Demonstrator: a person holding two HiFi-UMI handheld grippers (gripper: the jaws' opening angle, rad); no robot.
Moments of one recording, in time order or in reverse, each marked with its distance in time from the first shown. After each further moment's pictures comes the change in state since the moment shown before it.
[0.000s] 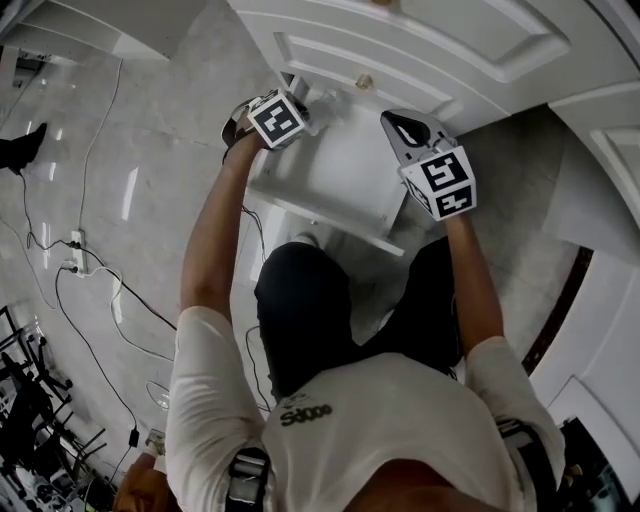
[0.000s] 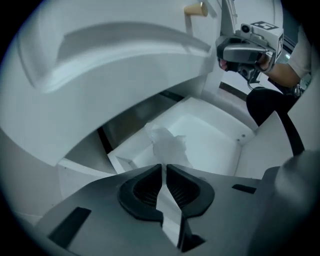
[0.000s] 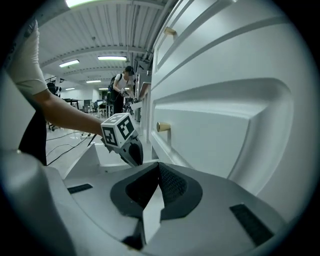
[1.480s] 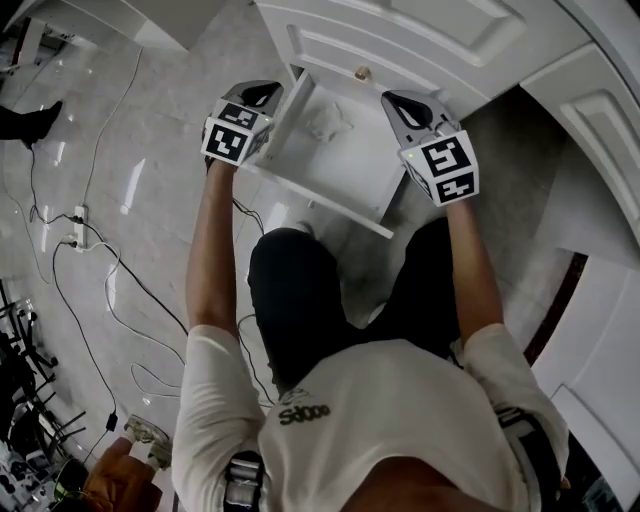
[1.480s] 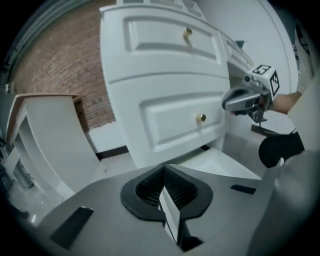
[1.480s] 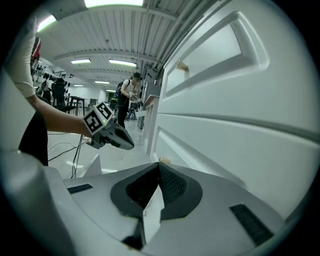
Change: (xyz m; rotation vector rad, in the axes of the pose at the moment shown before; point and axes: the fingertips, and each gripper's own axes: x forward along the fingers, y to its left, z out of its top) left arm -0.153 0.010 0.008 -0.269 -0.389 0.460; right arm -0.042 0.003 0.060 -0.108 -0.097 -0.004
